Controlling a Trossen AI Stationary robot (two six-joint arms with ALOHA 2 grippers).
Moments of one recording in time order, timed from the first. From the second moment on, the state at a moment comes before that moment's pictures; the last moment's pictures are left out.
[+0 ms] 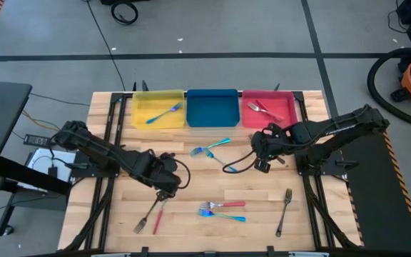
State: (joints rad) left arm -0.41 1.61 1.41 -1.33 -0.22 -0.91; right arm 0.22 1.22 1.09 -1.07 0.35 0.55
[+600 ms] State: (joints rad) left arm -0.49 1.60 1.11 -0.99 0.04 -1.23; right arm 0.21 1.22 1.09 -1.02 0.43 0.44
